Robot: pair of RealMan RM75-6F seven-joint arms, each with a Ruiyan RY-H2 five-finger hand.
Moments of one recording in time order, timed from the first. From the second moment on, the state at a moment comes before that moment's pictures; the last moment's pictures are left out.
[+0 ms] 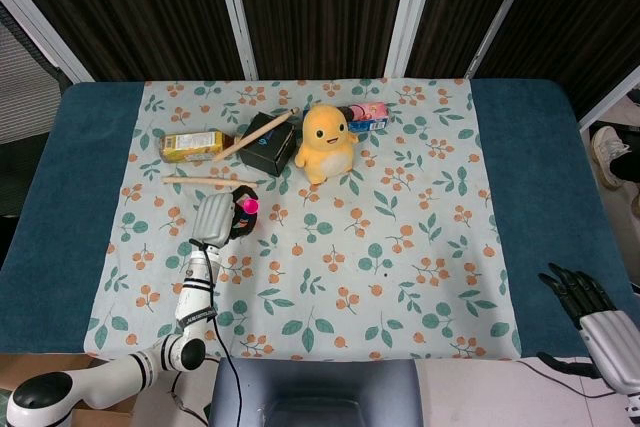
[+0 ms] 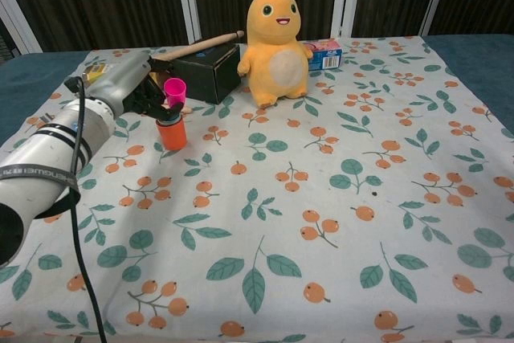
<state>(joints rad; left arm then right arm) -0.74 -1.91 -0.40 -1.06 1.12 1.09 0.09 0.02 -0.90 -0.13 -1.62 -1.76 1.53 0.26</state>
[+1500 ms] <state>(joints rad) -0.70 -1.84 -0.36 -1.15 1.05 1.03 0.06 0.01 -0.91 -0.13 -1.61 -1.77 1.54 0.26</state>
